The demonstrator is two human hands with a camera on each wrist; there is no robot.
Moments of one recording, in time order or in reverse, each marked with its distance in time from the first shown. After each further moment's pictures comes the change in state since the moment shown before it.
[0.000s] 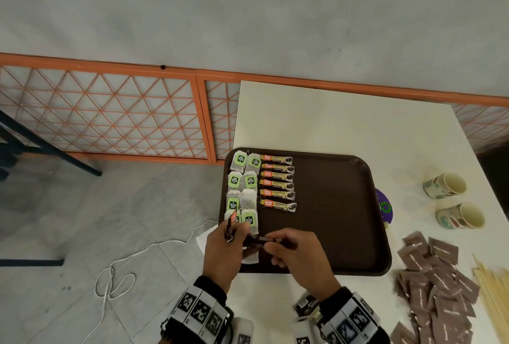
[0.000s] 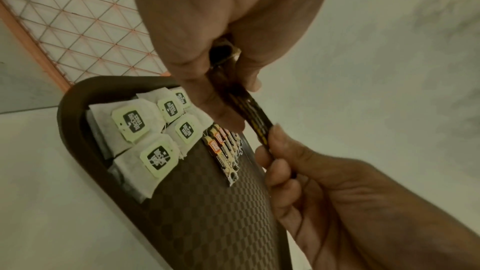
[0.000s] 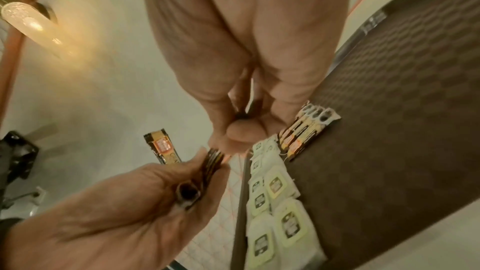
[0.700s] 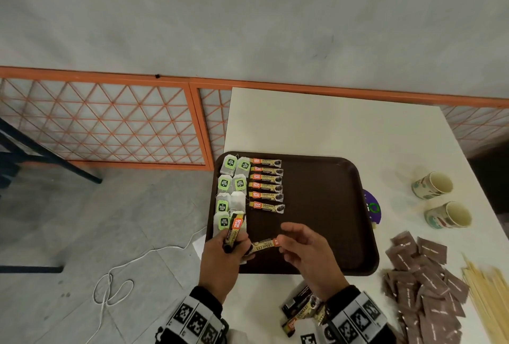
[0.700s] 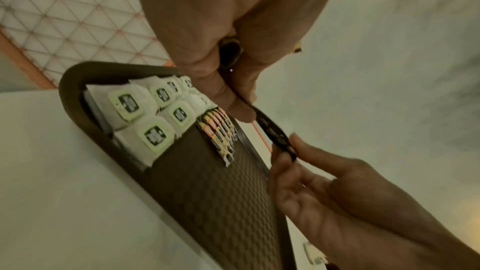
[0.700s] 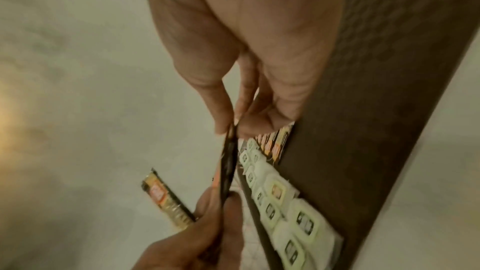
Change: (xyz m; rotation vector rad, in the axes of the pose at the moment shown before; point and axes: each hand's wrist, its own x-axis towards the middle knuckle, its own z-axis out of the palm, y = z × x) left_hand -0.014 -0.021 0.016 0.093 0.009 0.109; right_hand -0.012 0.009 -0.040 0.591 0.049 0.217
